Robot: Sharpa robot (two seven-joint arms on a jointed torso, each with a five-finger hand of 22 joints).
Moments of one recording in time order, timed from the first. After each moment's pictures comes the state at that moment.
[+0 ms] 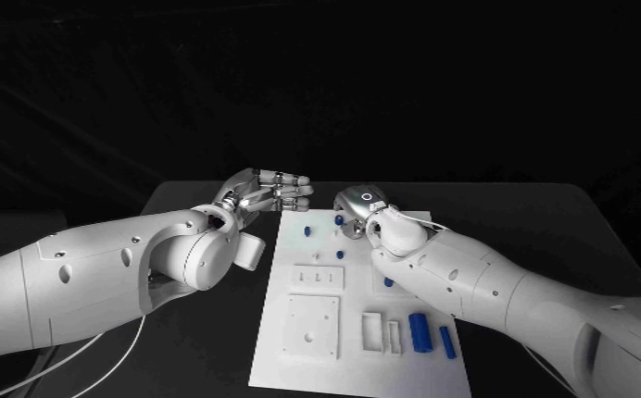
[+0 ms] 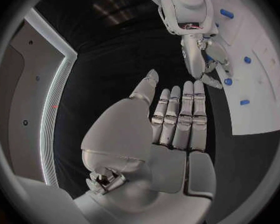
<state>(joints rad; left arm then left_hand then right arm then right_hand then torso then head) 1.43 -0.79 -0.20 1.54 -0.04 -0.38 0.33 1.38 0.02 0.00 -0.16 0.15 1.03 0.14 0.06 0.06 1.10 0.14 0.06 0.06 1.14 0.12 0.07 0.06 0.09 0.99 0.11 0.22 0.08 1.16 -0.25 0.07 0.80 -1.95 -0.41 -0.20 1.32 -0.18 0.46 -0.20 0.06 1.04 0.08 0.06 0.06 1.03 0.11 0.06 0.06 1.44 0.00 0.87 0.48 0.14 1.47 -0.02 0.43 1.28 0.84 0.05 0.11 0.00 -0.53</state>
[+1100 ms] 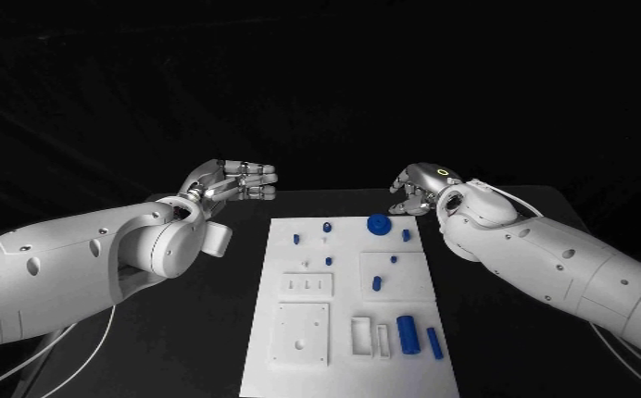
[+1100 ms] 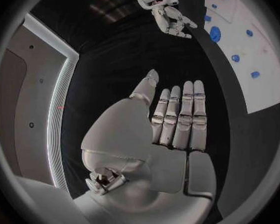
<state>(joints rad) 1.44 -0.88 -0.19 1.46 -0.04 -0.33 0.36 1.38 0.02 0.00 -0.16 0.15 1.03 0.14 0.06 0.06 1.10 0.14 0.06 0.06 1.14 0.12 0.07 0.06 0.09 0.99 0.11 0.22 0.08 1.16 -0.58 0.25 1.07 -1.75 -0.27 -0.19 1.29 -0.16 0.17 -0.12 0.23 1.05 0.11 0.07 0.06 1.24 0.01 1.07 1.13 1.42 -0.07 1.06 0.84 0.06 1.46 -0.09 0.92 1.31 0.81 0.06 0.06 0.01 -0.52</state>
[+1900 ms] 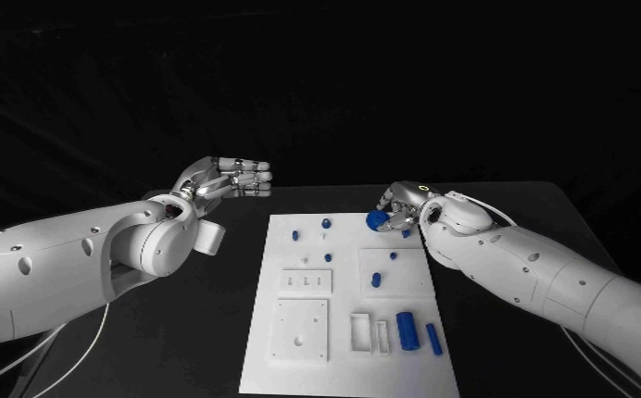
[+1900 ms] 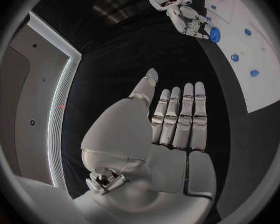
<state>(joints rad) 1.44 -0.88 -0.20 1.43 -0.05 -0.27 0.39 1.39 0.01 -0.02 -0.18 0.15 1.02 0.14 0.06 0.06 1.06 0.15 0.06 0.06 1.09 0.14 0.07 0.06 0.09 0.96 0.13 0.21 0.07 1.12 -0.49 0.24 0.94 -1.72 -0.20 -0.15 1.30 -0.16 0.15 -0.10 0.24 0.99 0.12 0.07 0.06 1.27 0.01 1.12 1.22 1.43 -0.06 1.07 0.96 0.06 1.46 -0.09 1.00 1.31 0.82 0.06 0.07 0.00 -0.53</state>
